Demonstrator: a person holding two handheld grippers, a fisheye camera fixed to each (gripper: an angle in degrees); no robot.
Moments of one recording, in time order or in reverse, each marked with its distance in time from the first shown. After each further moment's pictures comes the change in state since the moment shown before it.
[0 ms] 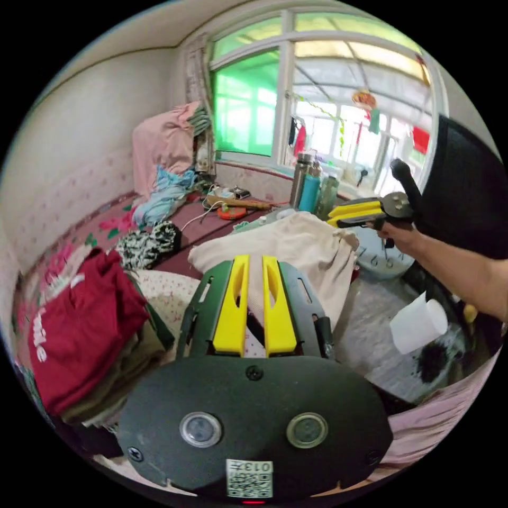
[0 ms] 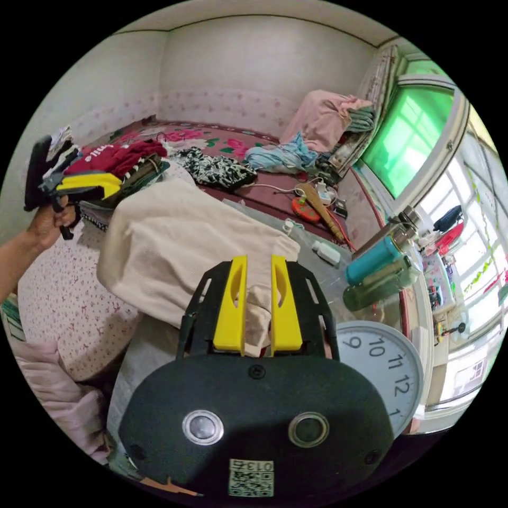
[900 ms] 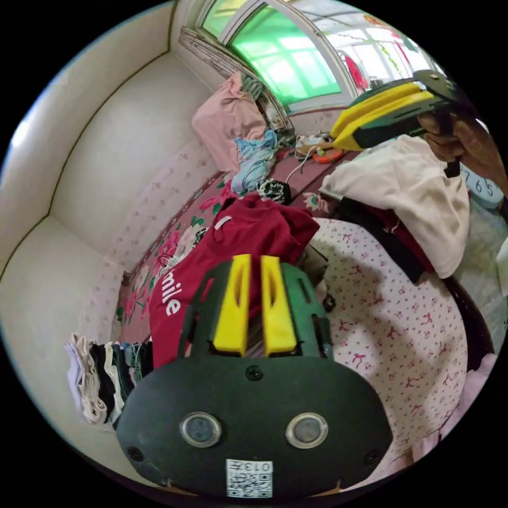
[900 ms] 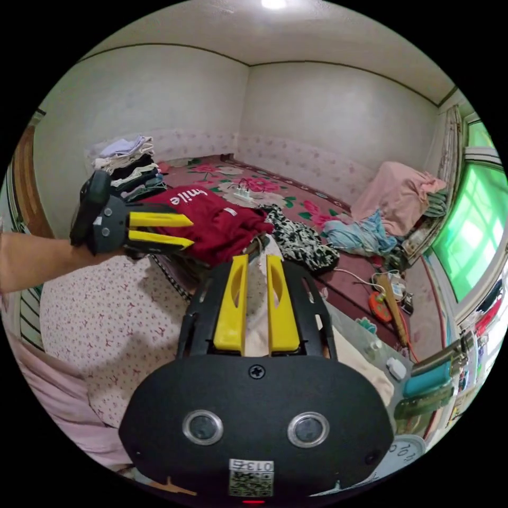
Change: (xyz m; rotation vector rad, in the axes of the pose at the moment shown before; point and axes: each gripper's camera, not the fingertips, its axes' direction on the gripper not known) left arm -0.003 0.062 -0.019 -0.243 -0.641 0.190; right arm -0.188 -0.181 0.065 0.299 -0.259 -0.256
